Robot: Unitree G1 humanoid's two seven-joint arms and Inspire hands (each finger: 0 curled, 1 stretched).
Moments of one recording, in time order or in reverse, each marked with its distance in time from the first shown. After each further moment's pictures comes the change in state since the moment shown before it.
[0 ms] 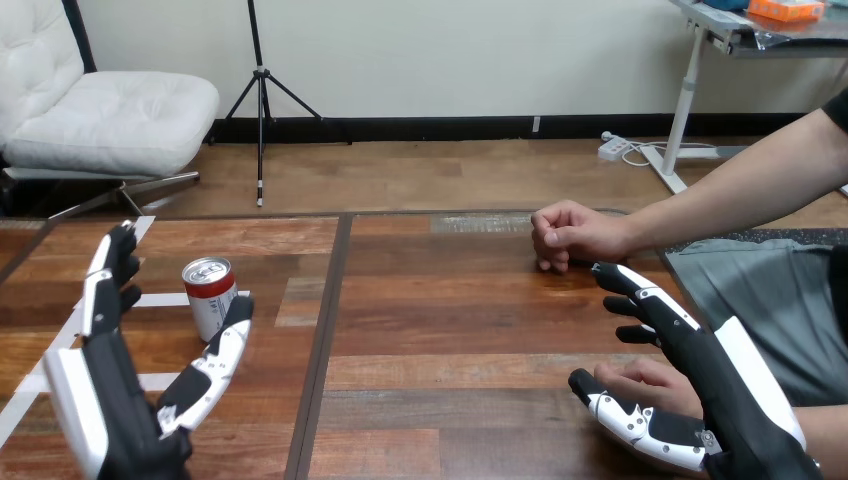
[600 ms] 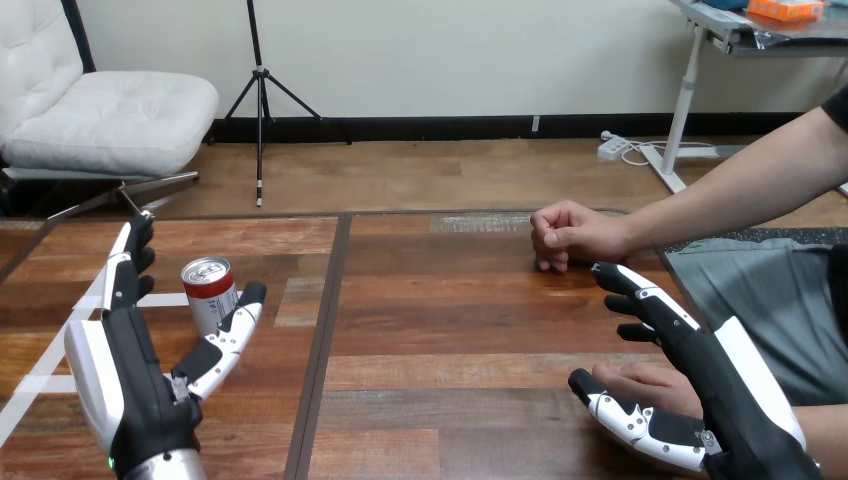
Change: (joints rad) left arm -0.125 -0.005 0.034 0.106 -0.001 0.086 -0.038; right arm 0.000 0.000 0.000 0.000 0.000 0.000 0.000
